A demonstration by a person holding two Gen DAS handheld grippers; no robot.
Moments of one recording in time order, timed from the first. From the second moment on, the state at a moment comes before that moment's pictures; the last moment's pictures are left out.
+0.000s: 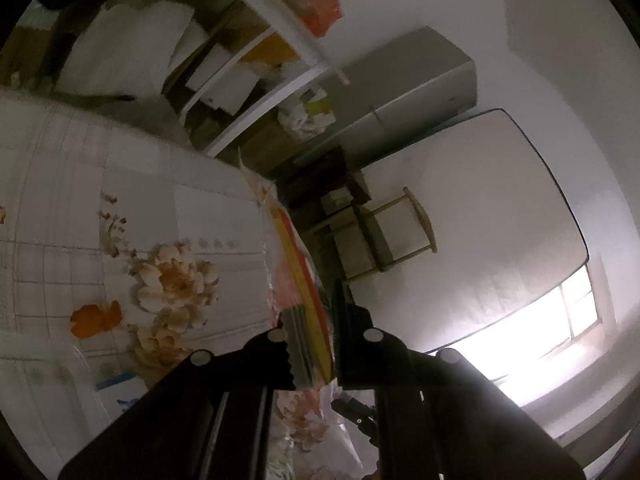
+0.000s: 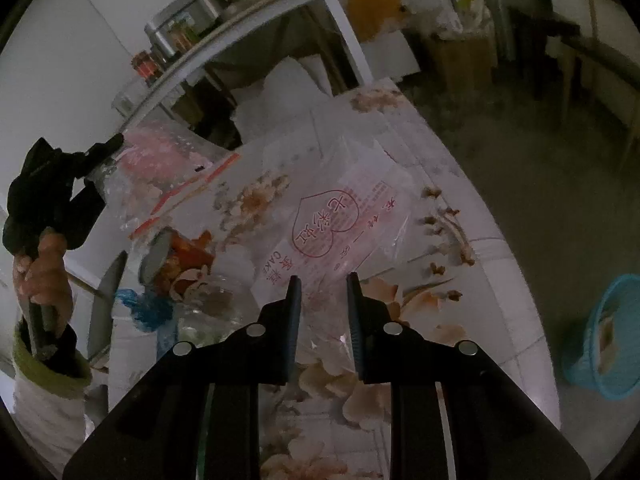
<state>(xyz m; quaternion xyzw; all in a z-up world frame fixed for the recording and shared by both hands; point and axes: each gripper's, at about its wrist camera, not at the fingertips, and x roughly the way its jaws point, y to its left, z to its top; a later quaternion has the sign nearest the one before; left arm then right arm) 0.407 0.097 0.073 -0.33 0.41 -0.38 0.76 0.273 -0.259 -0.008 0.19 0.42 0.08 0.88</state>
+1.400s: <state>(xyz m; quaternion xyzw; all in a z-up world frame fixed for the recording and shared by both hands) 0.209 -0.380 0.028 -0.02 0.55 -0.54 0.63 0.035 -0.569 -0.114 0.45 0.38 -0.19 0.78</state>
